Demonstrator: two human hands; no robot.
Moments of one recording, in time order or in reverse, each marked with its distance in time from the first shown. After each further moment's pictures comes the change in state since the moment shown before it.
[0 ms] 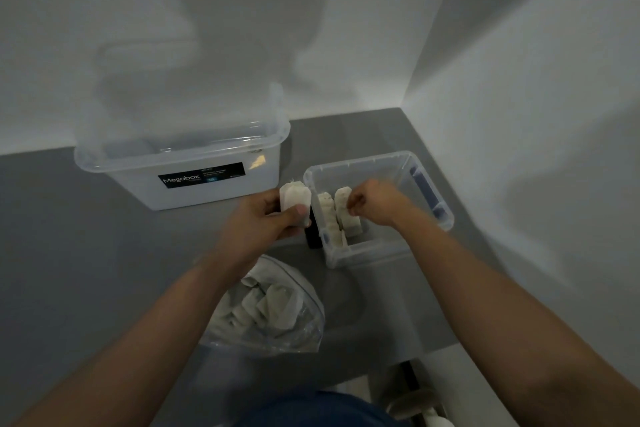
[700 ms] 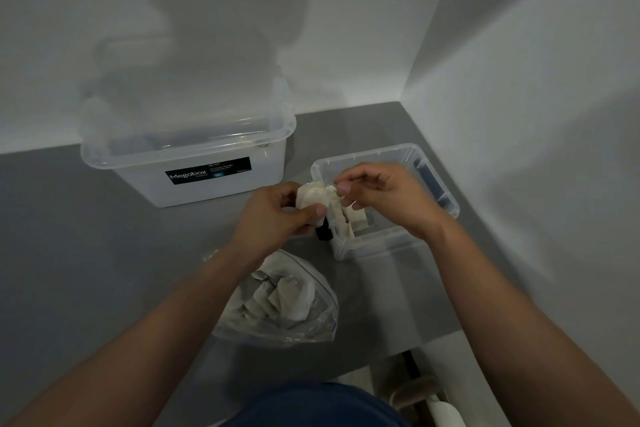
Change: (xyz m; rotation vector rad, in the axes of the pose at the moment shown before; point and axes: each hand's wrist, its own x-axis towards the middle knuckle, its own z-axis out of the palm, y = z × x) left_hand -0.004 0.007 -0.001 0.124 -0.021 0.024; right_hand -0.085 -0.057 -0.030 0.832 0.159 -0.198
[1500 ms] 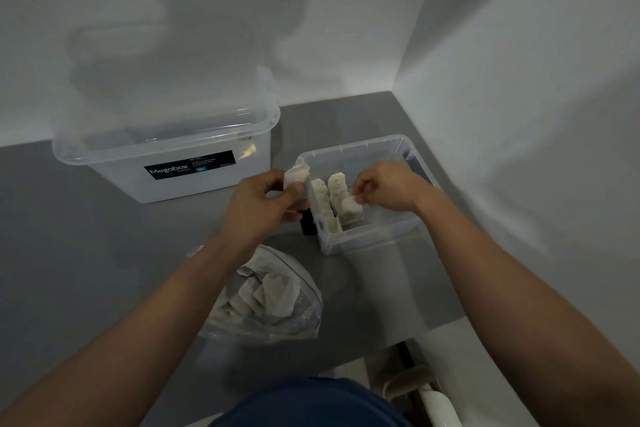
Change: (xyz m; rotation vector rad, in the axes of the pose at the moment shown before) left_hand 0.010 -0.001 0.013 -0.017 0.094 0.011; right_hand 0.039 0.056 -0.043 -0.782 -0.170 0.132
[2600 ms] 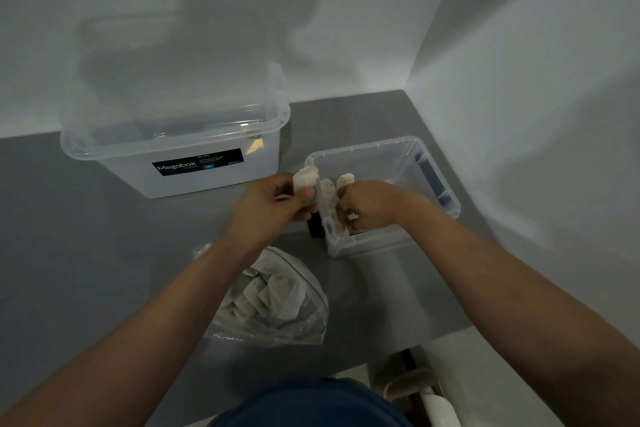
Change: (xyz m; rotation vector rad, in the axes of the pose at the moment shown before) left_hand 0.004 -0.005 -0.001 0.005 -0.029 -0.015; right_hand 0.032 -0.018 0.033 -0.374 -0.294 -0.326
